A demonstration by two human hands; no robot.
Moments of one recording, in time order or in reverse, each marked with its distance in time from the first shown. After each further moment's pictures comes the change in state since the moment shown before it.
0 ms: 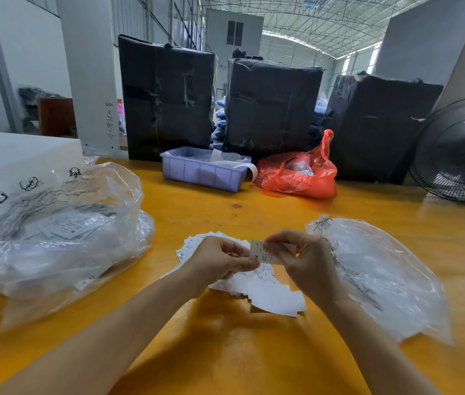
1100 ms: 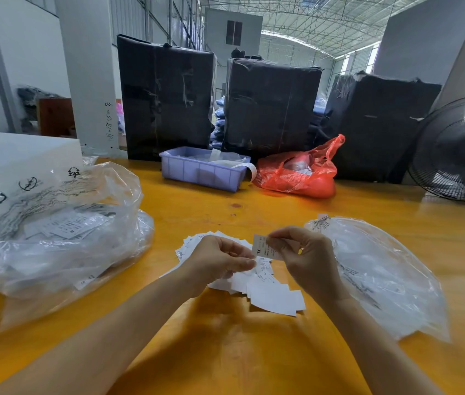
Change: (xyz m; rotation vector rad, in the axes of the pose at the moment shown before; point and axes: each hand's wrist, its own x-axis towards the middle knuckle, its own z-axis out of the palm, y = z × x) left_hand -0.001 0.001 0.001 0.022 0.023 -0.028; right_hand 0.001 0.005 -0.002 -0.028 0.079 -0.063
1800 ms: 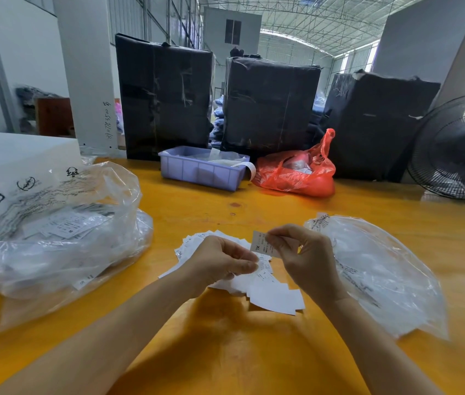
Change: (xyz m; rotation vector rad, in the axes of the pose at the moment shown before) left_hand -0.003 0.003 0.002 0.056 -0.038 0.018; right_hand -0.001 -0.004 0.000 -0.011 0.027 -0.060
